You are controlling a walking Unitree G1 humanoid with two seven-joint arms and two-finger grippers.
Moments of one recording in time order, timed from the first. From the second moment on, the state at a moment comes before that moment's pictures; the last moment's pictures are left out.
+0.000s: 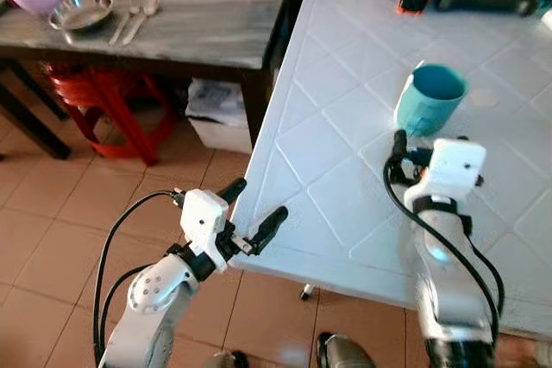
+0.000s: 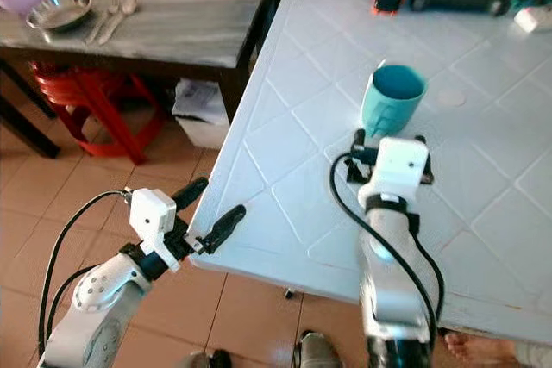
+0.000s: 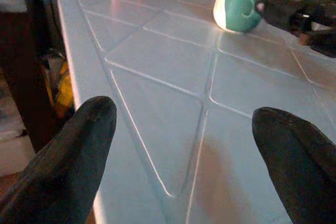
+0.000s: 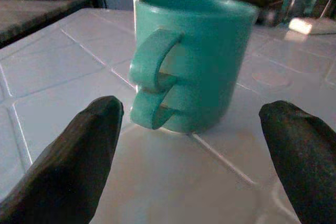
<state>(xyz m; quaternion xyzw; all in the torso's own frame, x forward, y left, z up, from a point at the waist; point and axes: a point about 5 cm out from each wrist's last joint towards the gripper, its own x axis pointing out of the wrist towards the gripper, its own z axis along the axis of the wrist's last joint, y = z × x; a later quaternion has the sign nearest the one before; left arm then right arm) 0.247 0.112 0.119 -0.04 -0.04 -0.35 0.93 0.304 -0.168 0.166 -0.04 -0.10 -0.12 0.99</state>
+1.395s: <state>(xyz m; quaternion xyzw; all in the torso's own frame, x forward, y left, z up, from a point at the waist) 0.272 0.119 0.097 -0.05 -0.12 -0.39 0.91 0.324 -0.184 0.187 -0.04 -0.14 -0.15 0.98</state>
